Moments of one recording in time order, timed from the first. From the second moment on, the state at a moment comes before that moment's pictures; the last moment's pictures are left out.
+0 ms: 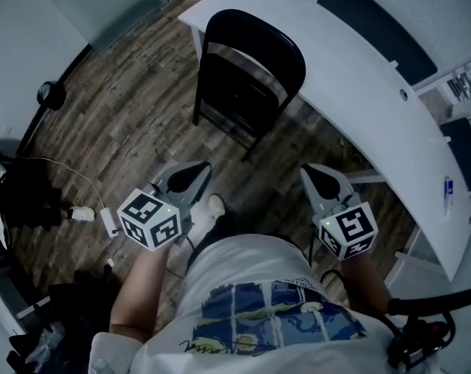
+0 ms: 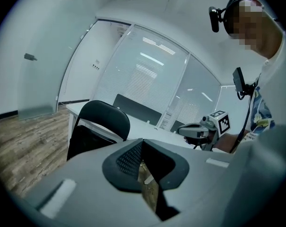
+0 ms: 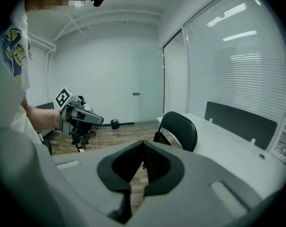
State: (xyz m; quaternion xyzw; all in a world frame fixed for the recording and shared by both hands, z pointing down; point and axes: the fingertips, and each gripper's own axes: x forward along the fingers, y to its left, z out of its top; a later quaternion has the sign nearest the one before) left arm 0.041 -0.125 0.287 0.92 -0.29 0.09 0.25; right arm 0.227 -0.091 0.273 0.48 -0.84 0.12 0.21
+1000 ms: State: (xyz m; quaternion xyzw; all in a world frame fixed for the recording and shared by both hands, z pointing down) left arm 0.088 0.052 0.261 0.91 -0.34 0.10 0.22; right arm 0.271 0.062 0.270 0.43 -0.88 0.12 0.16
